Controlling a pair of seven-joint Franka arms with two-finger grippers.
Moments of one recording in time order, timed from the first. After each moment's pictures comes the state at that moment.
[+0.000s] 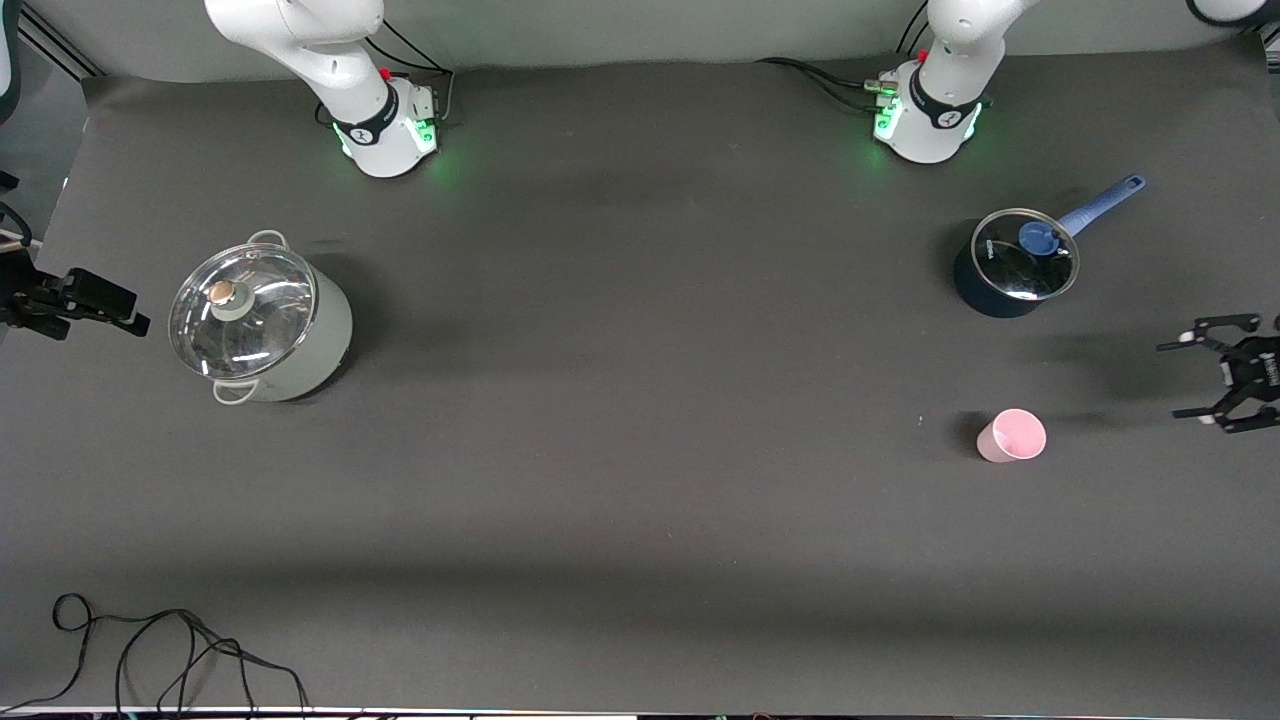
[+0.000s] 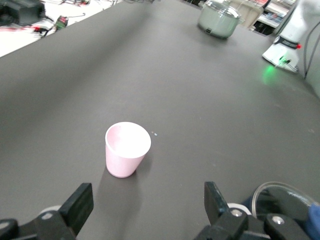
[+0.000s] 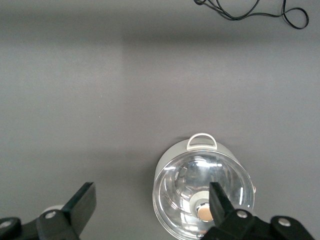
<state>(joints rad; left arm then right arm) 0.68 0.71 -0.07 -1.46 -0.74 1.46 2.05 0.02 0.03 -0.14 -1.61 0.04 1.67 -0.10</state>
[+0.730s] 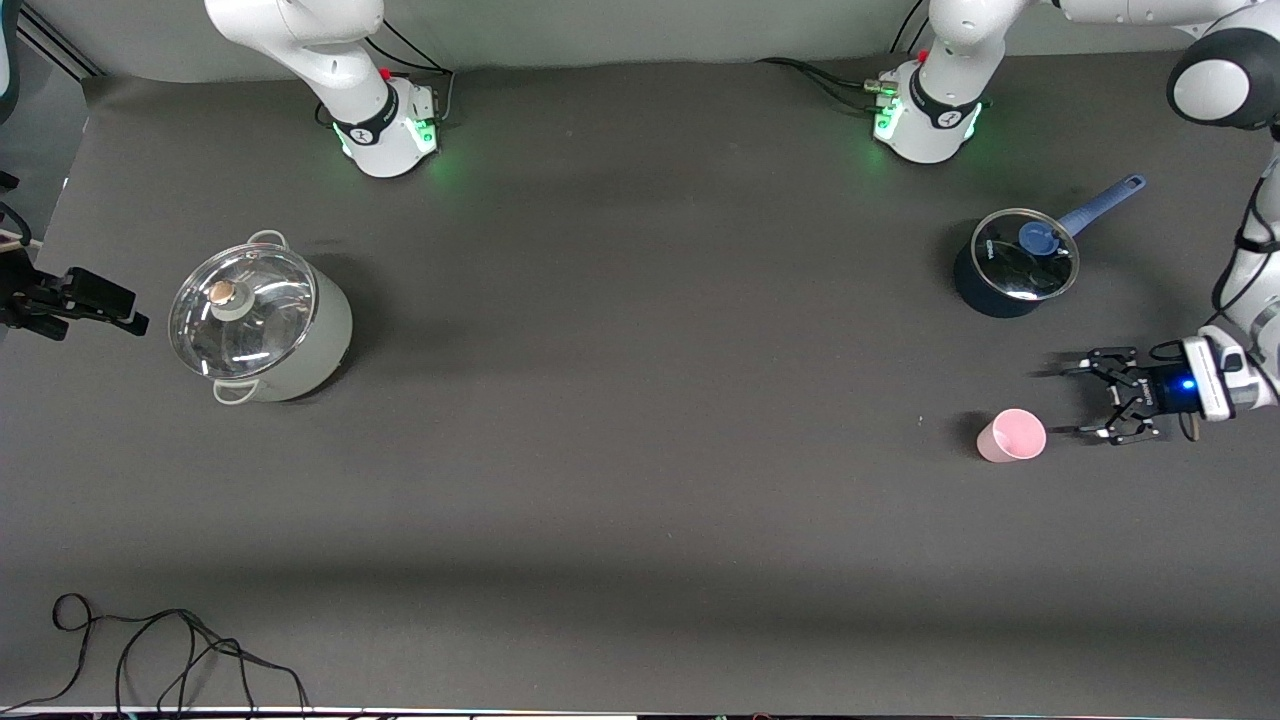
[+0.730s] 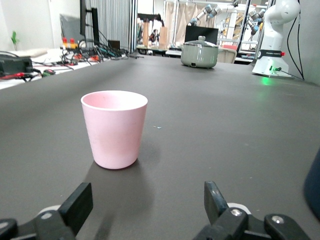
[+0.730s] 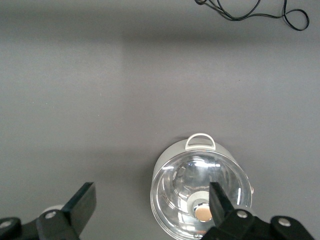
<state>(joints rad) 0.71 1.04 -0.08 -1.42 -0.92 1.46 2.49 0.02 0.03 -0.14 -1.61 0.04 1.67 -0.12</state>
